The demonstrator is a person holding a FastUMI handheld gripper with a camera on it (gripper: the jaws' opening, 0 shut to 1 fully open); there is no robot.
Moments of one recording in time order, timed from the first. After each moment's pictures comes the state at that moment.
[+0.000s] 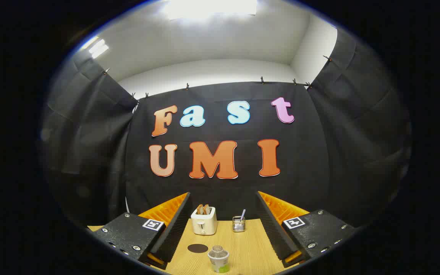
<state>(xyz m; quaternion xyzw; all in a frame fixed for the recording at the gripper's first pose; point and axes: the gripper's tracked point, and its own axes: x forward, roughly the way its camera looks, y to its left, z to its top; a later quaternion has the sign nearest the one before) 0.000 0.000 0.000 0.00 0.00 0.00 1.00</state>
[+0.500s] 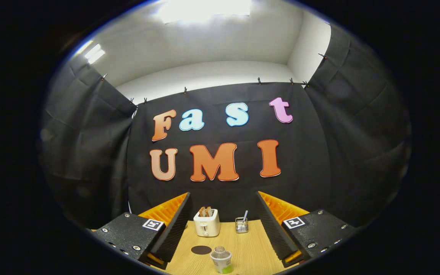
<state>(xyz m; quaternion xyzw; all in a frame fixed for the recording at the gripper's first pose) -0.004 -0.001 0.007 0.02 -0.01 0.01 1.00</state>
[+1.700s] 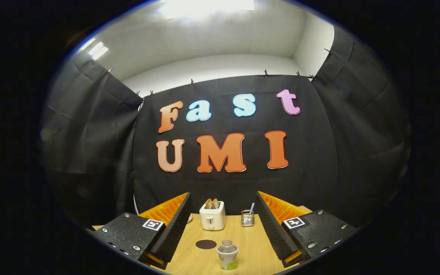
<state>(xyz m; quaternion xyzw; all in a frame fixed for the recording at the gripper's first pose) -0.004 0.018 -0.031 0.02 0.03 0.04 1.00</state>
